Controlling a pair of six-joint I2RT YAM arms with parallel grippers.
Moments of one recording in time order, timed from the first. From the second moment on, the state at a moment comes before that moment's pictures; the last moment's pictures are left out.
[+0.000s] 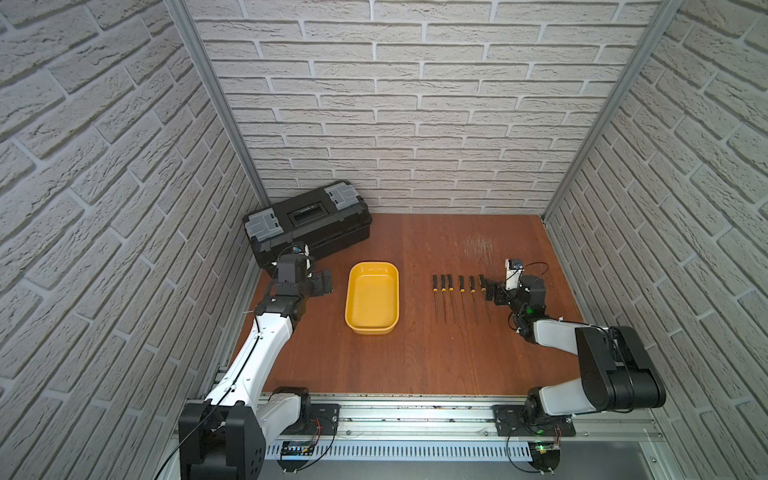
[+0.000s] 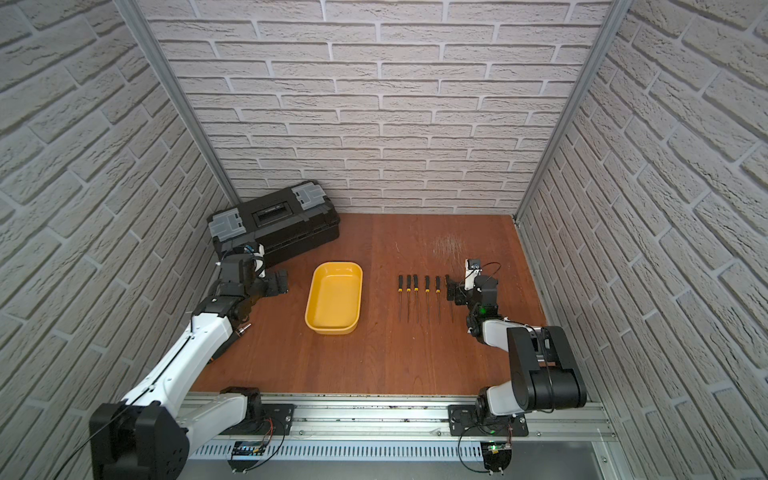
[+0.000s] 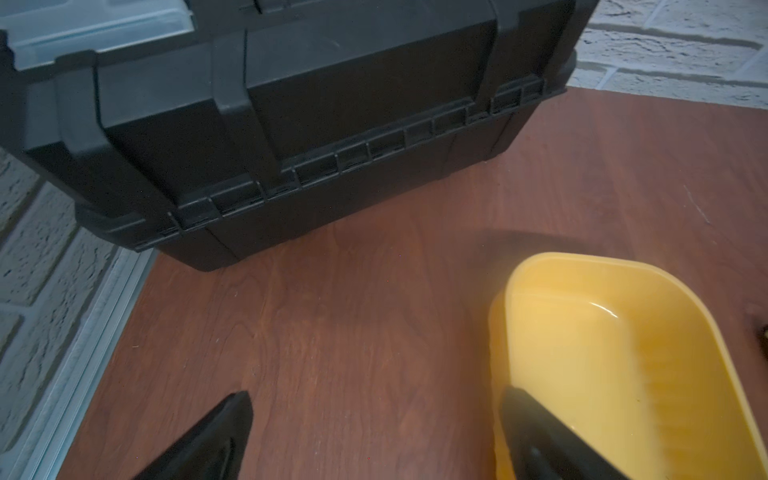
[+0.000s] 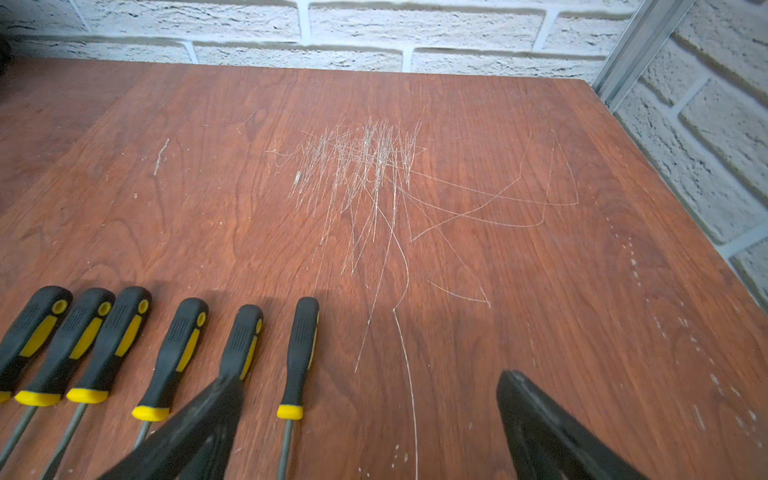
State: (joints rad) left arm -0.06 1.08 0.75 -0.34 -0.11 -0.12; right arm -0.04 1.46 0.41 0.57 0.00 -0.02
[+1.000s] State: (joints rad) left arm 0.14 1.48 0.30 0.79 0.03 0.06; right arm -0.04 1.52 0.41 0.69 -0.04 -0.04
